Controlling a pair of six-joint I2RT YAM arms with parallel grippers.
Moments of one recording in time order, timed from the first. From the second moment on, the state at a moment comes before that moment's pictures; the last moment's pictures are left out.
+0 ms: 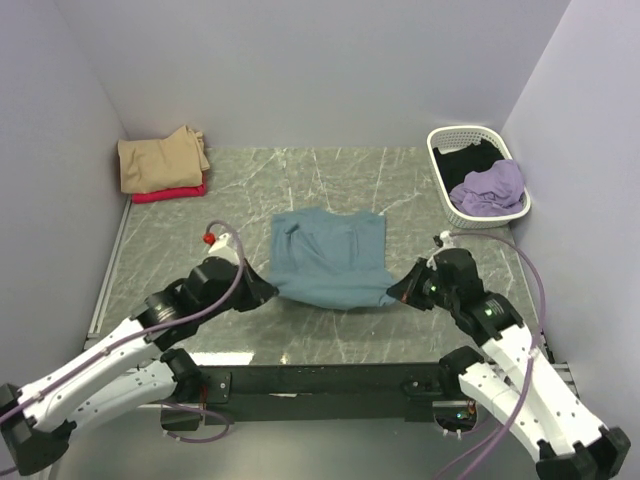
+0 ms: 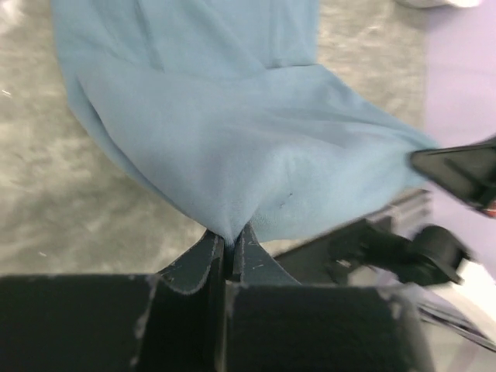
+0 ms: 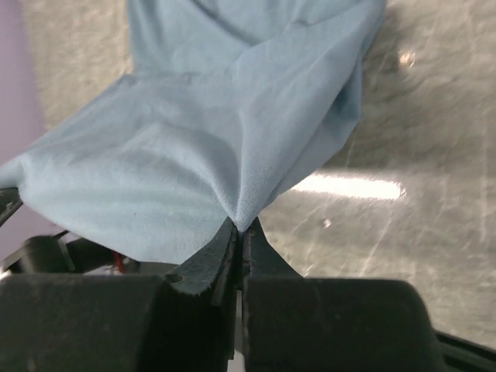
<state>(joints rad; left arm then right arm) -0.83 0.69 0.66 -0.52 -0.11 -0.98 0.43 0.63 0.61 -0.68 -0.17 0.80</state>
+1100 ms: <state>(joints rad) -0.42 1.67 1.13 -0.13 0.04 -0.63 0.24 1.77 1.32 -0.46 -0.22 0.54</state>
